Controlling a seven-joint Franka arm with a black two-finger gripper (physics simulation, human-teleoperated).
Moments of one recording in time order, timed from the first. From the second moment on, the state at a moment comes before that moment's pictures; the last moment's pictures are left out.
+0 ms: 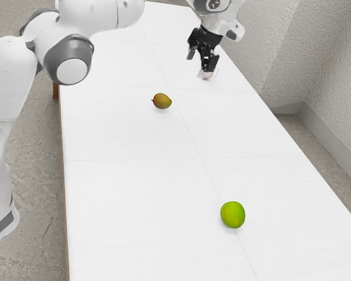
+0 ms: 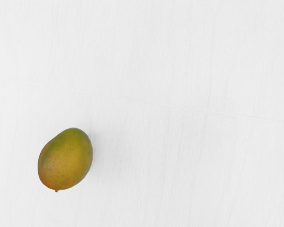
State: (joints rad) arm -0.09 0.34 0.38 -1.08 0.06 1.36 0.12
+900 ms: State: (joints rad) arm -0.28 0.39 0.18 -1.21 -0.23 1.60 0.22
